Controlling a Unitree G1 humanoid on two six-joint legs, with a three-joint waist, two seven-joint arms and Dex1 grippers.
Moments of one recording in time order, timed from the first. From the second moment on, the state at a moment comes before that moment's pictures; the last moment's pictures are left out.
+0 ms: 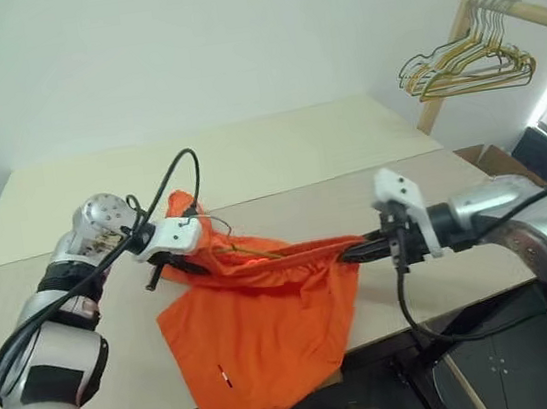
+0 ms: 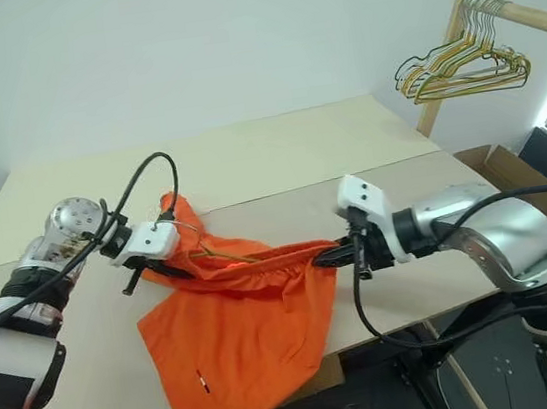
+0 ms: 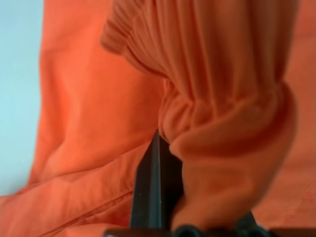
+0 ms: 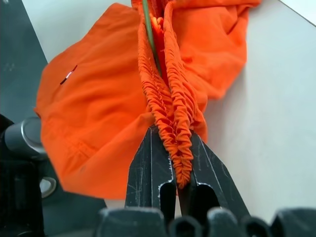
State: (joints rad) left arm -0.97 0.71 -0.49 0.92 0.04 -0.41 -1.60; right arm -0.64 -0.84 0.23 -0.38 0.61 1.01 1.00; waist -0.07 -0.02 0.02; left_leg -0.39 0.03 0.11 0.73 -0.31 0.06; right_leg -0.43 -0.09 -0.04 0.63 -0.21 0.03
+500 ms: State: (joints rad) left arm -1.01 0.66 -0.38 0.96 0.08 -0.37 -1.58; right arm -0.60 -0.95 0.29 -0.44 0.54 1.08 0.95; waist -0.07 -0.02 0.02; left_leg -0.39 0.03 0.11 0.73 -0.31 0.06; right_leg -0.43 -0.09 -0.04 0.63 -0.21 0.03
